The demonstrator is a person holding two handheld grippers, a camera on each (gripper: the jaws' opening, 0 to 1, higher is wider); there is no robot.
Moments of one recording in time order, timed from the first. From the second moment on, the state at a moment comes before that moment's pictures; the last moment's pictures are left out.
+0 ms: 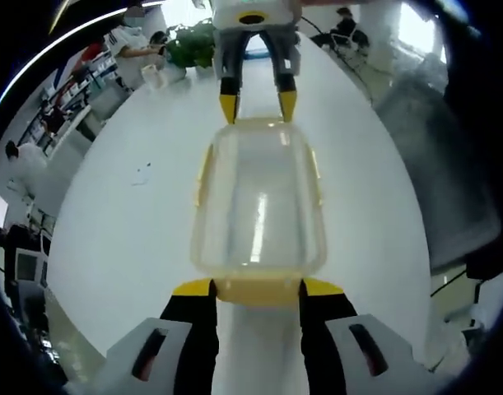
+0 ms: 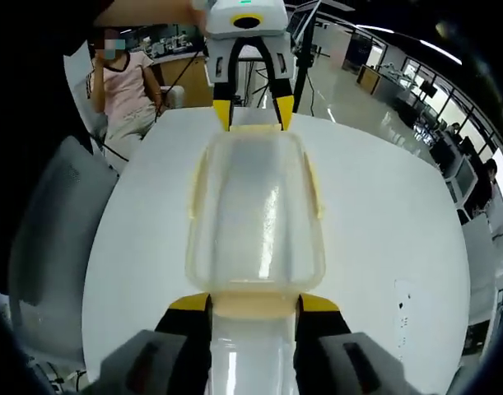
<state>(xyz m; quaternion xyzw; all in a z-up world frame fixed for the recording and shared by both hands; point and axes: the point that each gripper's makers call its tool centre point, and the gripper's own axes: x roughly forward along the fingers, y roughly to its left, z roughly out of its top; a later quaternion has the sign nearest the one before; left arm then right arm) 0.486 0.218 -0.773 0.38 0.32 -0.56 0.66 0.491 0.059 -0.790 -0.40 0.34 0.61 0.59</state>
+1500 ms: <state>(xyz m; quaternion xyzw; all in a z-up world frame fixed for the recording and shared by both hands) 0.484 0.142 -0.771 0.39 0.34 -0.53 0.67 0.492 -0.015 -0.788 -0.40 0.32 0.62 0.60</state>
